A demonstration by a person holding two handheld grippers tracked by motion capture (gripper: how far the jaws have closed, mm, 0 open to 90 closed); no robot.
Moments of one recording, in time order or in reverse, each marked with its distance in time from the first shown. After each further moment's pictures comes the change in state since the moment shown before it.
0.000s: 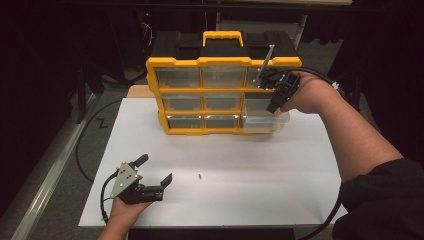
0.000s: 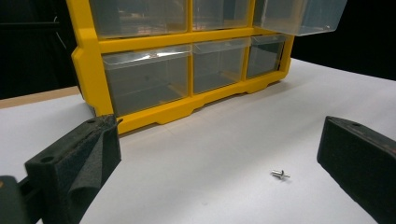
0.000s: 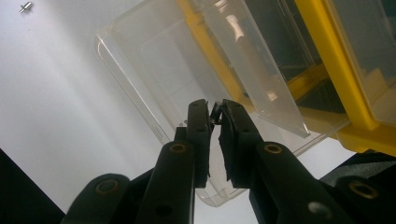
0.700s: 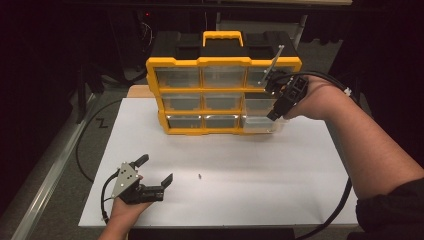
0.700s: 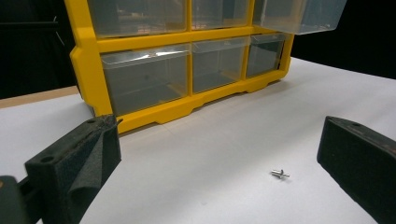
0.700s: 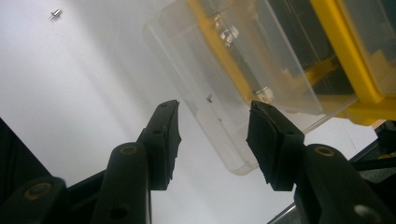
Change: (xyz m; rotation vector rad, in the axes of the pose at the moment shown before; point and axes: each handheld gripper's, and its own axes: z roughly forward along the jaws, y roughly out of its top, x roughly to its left) left arm -0.001 0.000 0.001 0.001 0.001 0.000; right arm 0.021 -0.020 -0.021 -0.061 -0.002 0.007
